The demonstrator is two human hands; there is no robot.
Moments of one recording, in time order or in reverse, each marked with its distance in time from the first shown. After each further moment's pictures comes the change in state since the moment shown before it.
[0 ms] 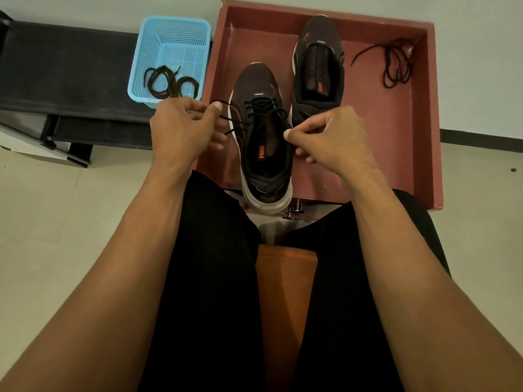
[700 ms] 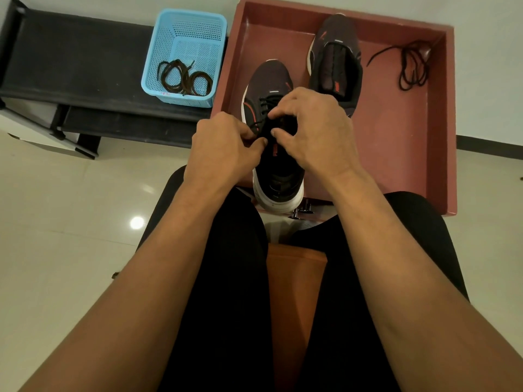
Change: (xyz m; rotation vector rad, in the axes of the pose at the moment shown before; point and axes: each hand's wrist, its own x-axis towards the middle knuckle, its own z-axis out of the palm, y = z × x) left_hand -0.039 0.005 0.008 0.531 -0.127 0.217; right_hand 0.005 -0.022 0.036 -0.462 0.089 -0.527
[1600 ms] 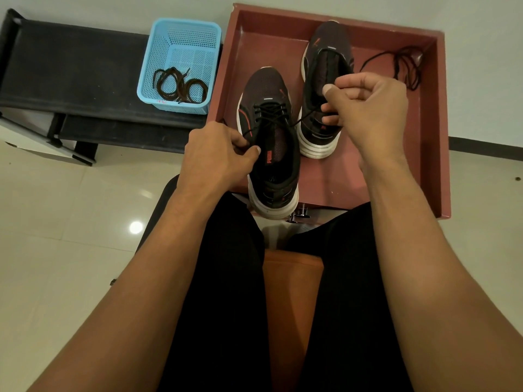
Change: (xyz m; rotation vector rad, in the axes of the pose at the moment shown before) left_hand 0.002 0.001 -0.002 -0.010 -0.009 -0.046; right_hand 0.012 0.043 -0.037 0.778 0.326 0.547
